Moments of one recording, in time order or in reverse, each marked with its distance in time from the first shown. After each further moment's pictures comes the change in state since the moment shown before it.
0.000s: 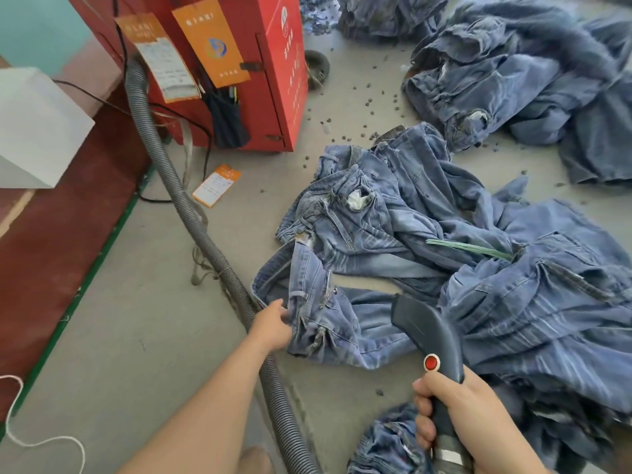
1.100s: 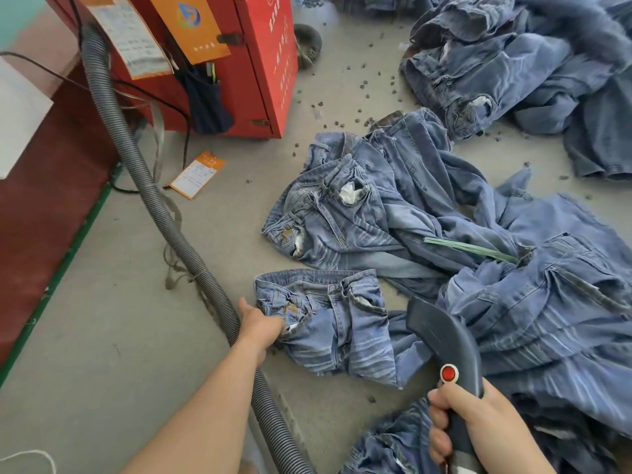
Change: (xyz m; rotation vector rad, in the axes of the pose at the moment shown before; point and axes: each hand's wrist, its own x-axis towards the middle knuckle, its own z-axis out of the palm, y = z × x) left_hand 0.034 0.004 0.020 -0.602 0.127 -0.278; right_hand 0.023 -0.010 -0.015 0.039 0.069 0.047
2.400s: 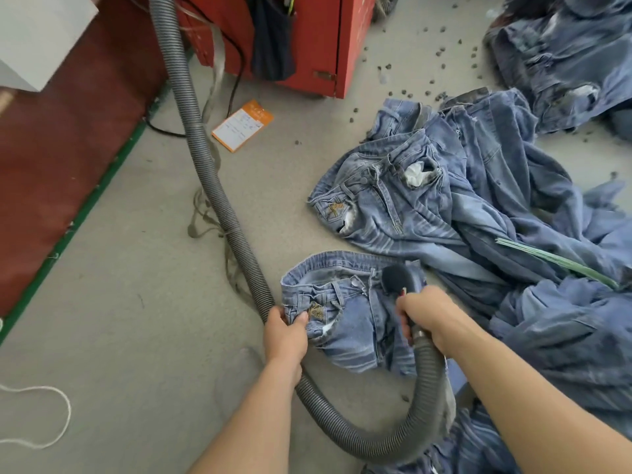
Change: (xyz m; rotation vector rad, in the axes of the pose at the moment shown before) left_hand 0.000 -0.062 -0.003 -0.350 0.199 -0.018; right_hand 0.161 -0.019 0.128 -0.781 0.098 0.065
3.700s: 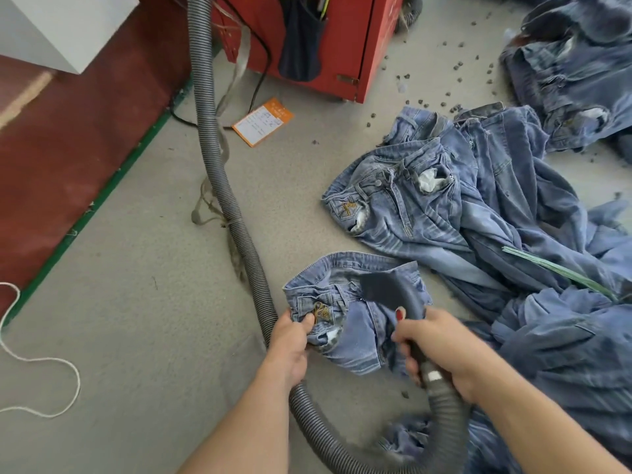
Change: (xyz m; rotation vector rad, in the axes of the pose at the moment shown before) left_hand -0.007 -0.011 -0.017 -0.463 -0.297 -0.236; right_hand -0.063 0.022 0.007 0.090 -0.277 -0.060
